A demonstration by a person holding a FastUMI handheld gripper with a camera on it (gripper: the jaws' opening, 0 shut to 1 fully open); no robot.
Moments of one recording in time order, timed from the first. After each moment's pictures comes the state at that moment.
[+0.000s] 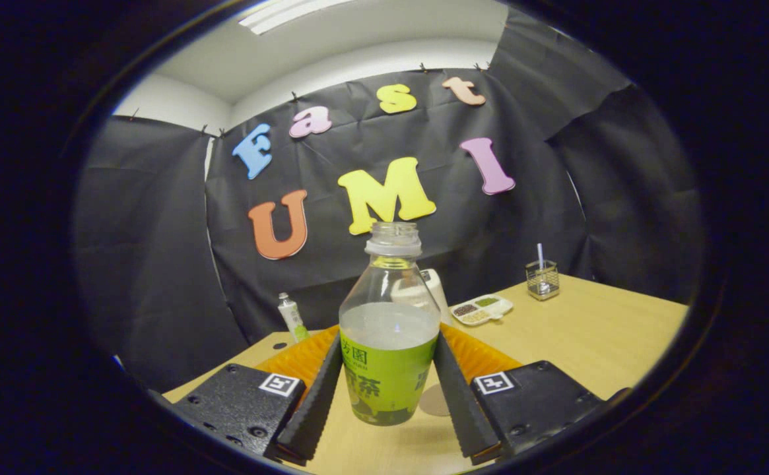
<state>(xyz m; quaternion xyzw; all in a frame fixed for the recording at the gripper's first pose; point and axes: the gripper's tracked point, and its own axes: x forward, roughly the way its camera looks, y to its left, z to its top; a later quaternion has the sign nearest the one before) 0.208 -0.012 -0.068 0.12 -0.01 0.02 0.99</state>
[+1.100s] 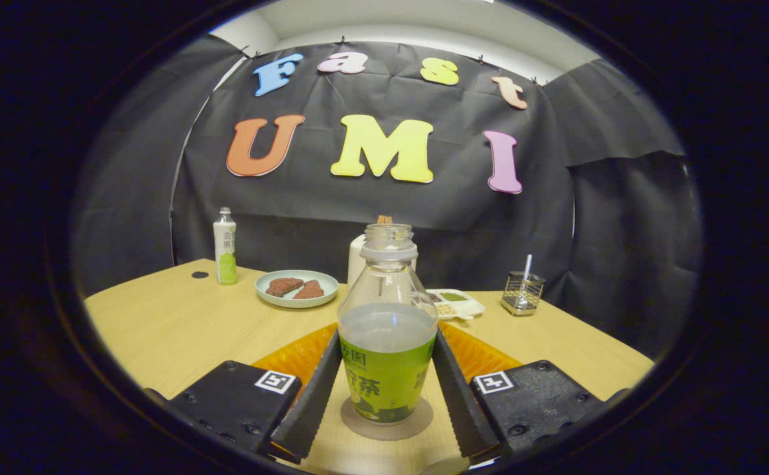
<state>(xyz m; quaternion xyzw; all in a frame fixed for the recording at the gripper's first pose) 0.309 -0.042 -0.144 -0.03 0.06 -0.05 1.00</state>
